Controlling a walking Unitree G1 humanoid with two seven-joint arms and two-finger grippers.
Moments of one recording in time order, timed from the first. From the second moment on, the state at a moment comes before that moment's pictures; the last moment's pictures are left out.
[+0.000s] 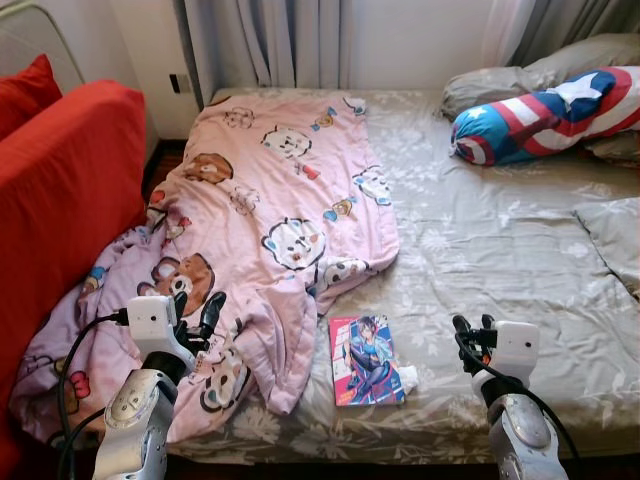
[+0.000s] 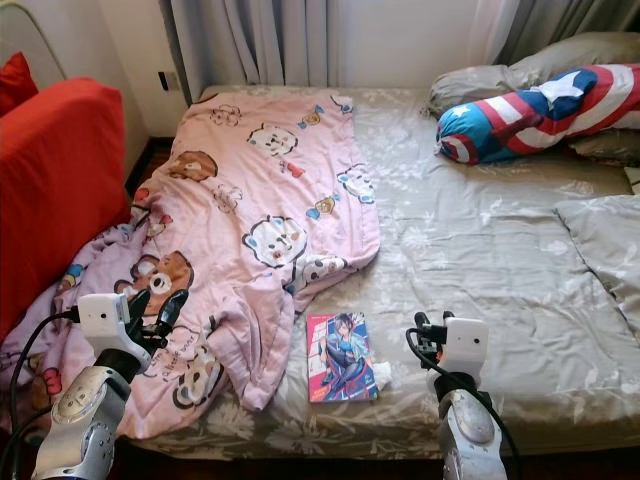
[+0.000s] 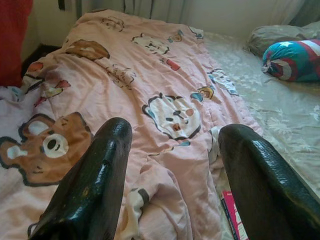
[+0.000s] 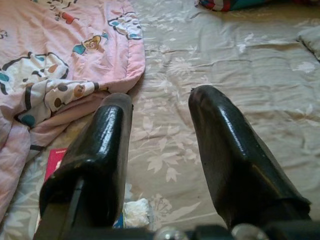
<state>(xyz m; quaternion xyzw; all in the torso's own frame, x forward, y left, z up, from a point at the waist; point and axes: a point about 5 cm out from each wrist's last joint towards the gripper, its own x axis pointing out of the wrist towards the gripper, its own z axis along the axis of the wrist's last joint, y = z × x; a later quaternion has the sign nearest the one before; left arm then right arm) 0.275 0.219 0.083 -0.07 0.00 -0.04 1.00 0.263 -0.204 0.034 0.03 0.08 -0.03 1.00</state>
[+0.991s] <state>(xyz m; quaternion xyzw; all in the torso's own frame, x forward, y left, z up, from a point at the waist) 0.273 0.220 0.080 -0.07 0.01 -0.04 1.00 0.265 -0.198 0.033 0.04 0.09 -0.02 1.00</state>
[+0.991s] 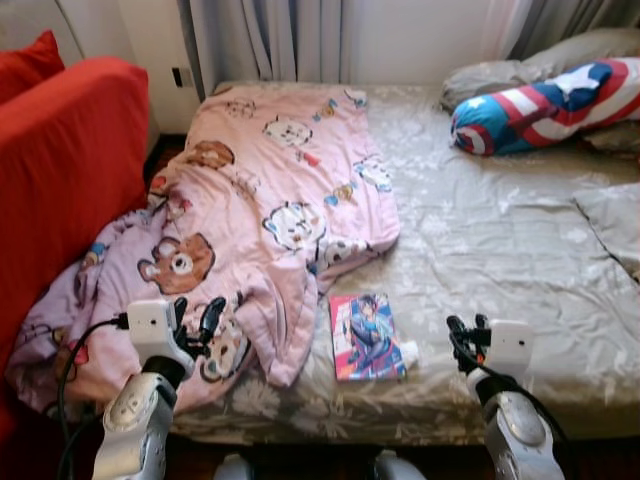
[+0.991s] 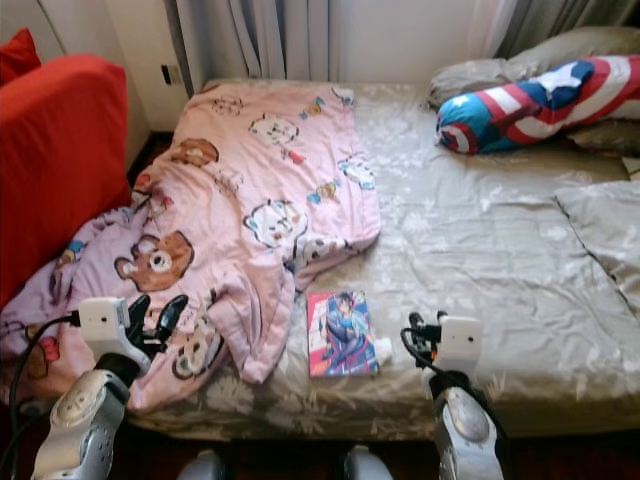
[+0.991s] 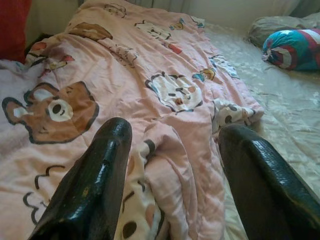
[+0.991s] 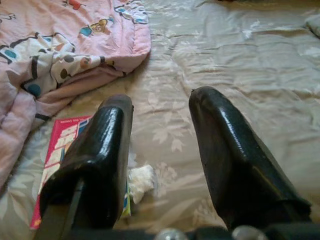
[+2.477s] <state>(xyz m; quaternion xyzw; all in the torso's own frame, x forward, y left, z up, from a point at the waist) 0.271 0.216 0.074 -0.08 0.03 -0.04 1.00 0.264 -0.188 0.026 0.05 0.11 0.00 0.99</state>
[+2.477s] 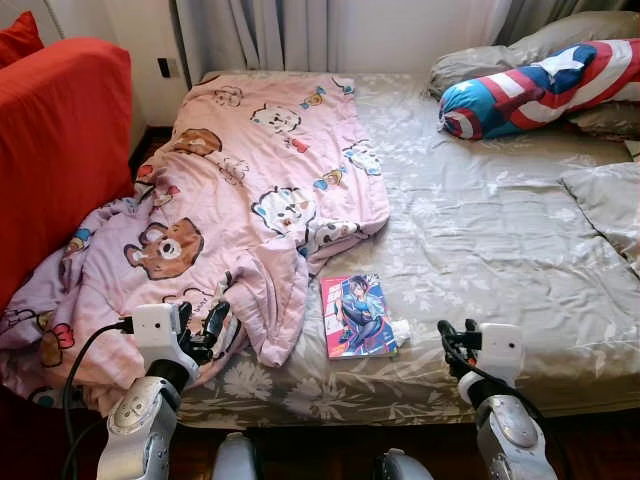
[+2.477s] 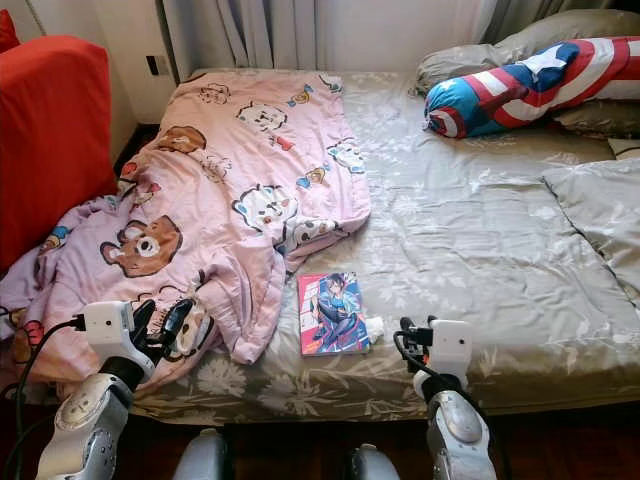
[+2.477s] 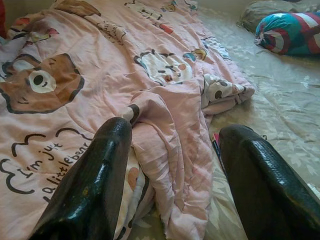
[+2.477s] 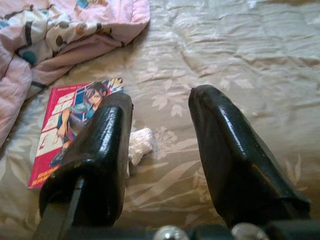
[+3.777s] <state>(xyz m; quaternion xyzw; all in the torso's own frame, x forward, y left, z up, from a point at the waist) 0.271 0.216 0.075 -0.08 0.03 -0.04 1.00 0.265 -0.179 0.026 0.05 0.11 0.02 0.99</state>
